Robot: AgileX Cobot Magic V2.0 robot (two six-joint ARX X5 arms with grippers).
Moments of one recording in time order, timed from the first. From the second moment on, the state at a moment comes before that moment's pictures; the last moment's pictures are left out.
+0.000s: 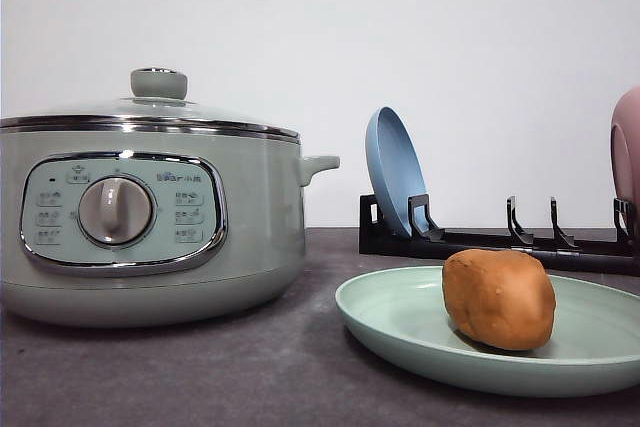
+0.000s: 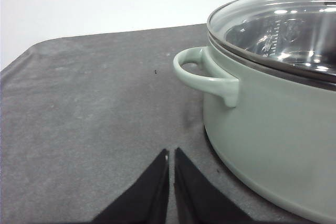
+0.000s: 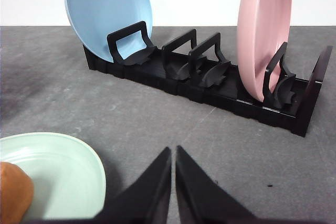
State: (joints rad) left_arx 0.04 0.01 0.03 -0.18 0.06 0.11; right_arx -0.04 0.01 0.02 -0.16 -0.21 0.06
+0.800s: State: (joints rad) left_arx 0.04 0.01 0.03 -0.18 0.06 0.11; right_arx -0.04 0.01 0.02 -0.16 -0.21 0.06
